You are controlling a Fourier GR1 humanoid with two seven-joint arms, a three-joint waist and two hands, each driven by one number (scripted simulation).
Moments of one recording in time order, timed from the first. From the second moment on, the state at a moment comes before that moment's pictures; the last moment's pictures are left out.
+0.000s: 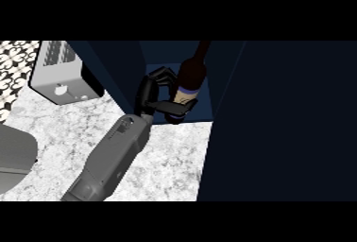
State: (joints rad) left arm -0.77 0.00 -0.23 -0.67 0.33 0.30 -0.43; right arm 0.21 -0.54 0.62 -2.51 0.02 -0.51 0.19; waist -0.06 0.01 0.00
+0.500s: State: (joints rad) left arm -0.93 0.00 -0.26 -0.43 0.39 0.38 -0.43; right arm 0.22 -0.52 0.61 -2.50 0.01 -0.48 0.14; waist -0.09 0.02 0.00
